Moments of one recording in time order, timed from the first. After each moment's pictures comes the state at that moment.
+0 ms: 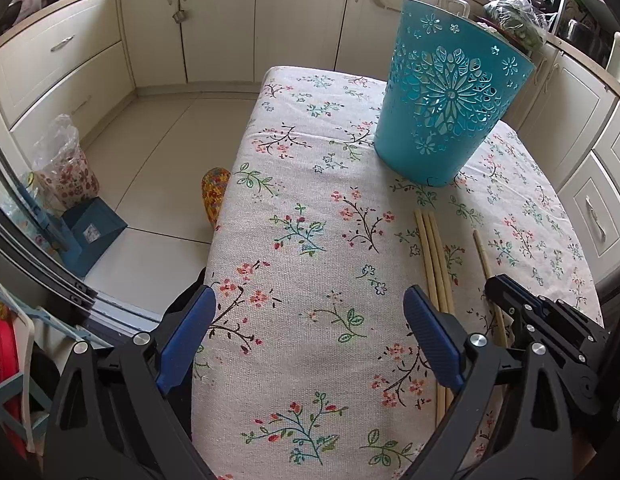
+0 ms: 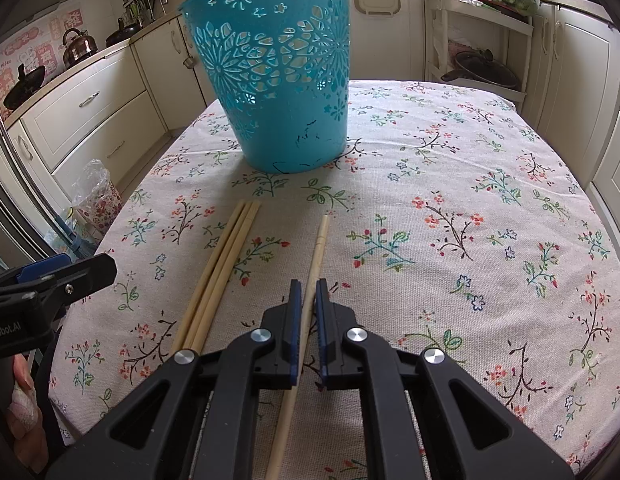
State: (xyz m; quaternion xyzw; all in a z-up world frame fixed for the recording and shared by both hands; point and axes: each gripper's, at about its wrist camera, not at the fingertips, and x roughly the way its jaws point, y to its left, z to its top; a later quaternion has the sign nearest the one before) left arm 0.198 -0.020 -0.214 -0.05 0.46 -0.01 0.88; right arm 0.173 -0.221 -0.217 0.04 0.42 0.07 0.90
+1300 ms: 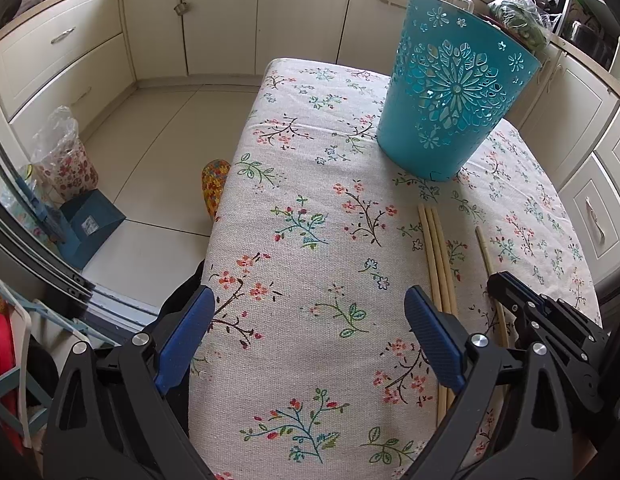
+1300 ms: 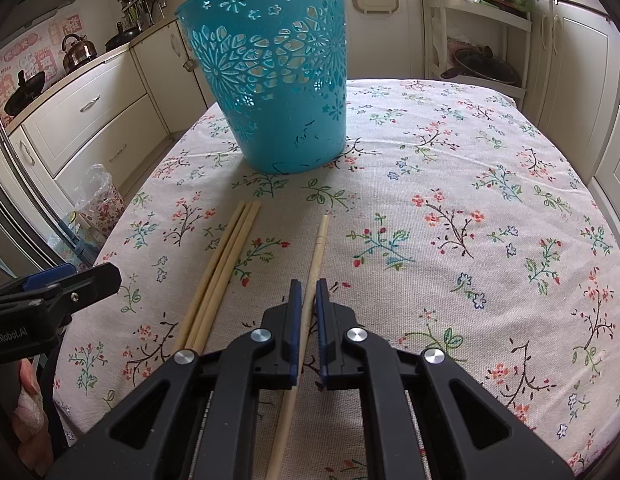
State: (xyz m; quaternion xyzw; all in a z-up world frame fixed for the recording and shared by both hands) left arm 0.200 -0.018 -0.218 -0.06 0.47 -0.01 0.88; right arm 0.173 -0.223 -0.216 0.04 0.42 0.08 0.90
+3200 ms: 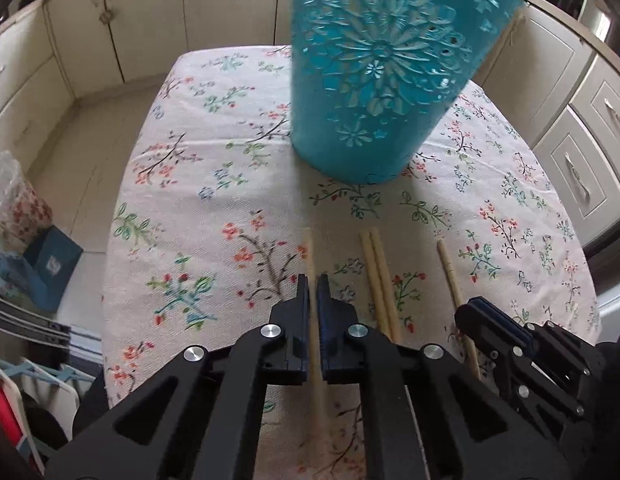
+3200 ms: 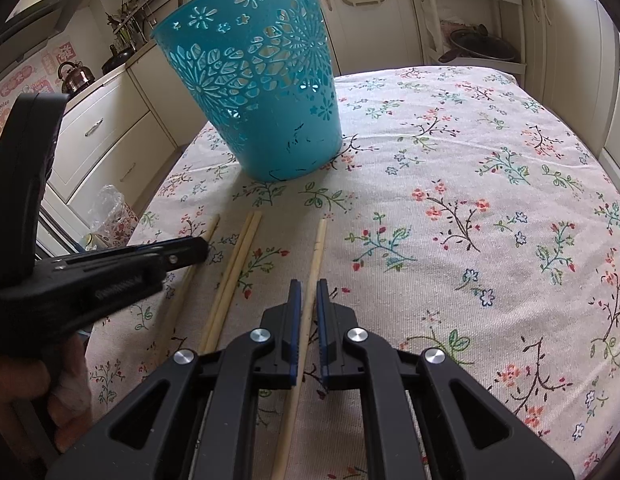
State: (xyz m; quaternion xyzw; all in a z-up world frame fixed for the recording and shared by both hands) left arm 0.265 -0.073 -0.234 -0.01 0.51 -0.10 0.85; right arm 0.180 -0.238 -0.218 0.10 0.43 0.09 0.89
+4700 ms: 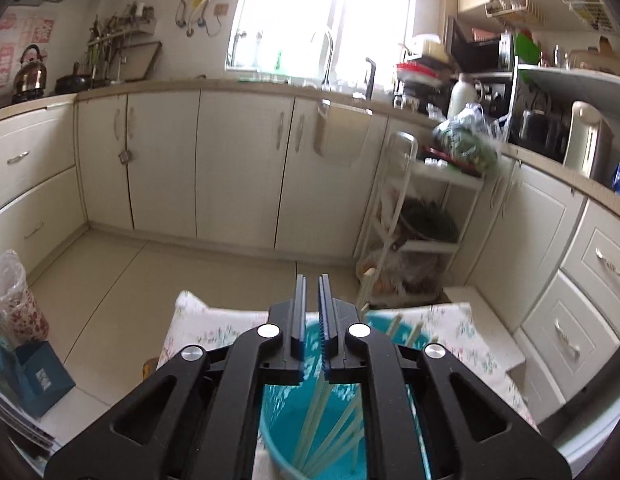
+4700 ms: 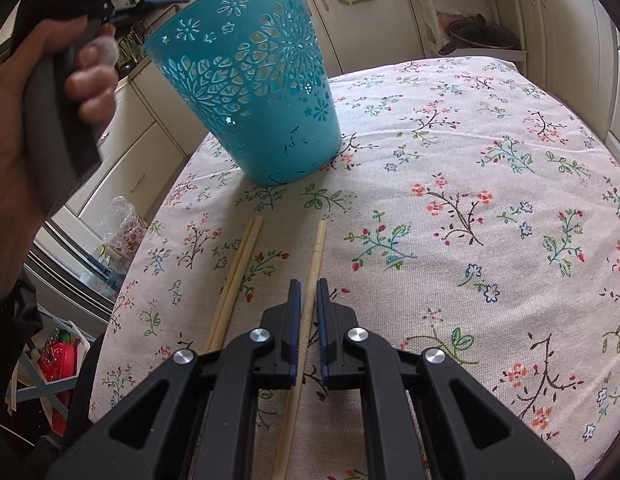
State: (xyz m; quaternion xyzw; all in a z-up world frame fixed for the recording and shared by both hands) left arm 0.365 -0.095 -0.085 -0.06 0.24 -0.08 0.97; right arm 0.182 -0.245 -0.221 0.13 0.42 0.11 0.89
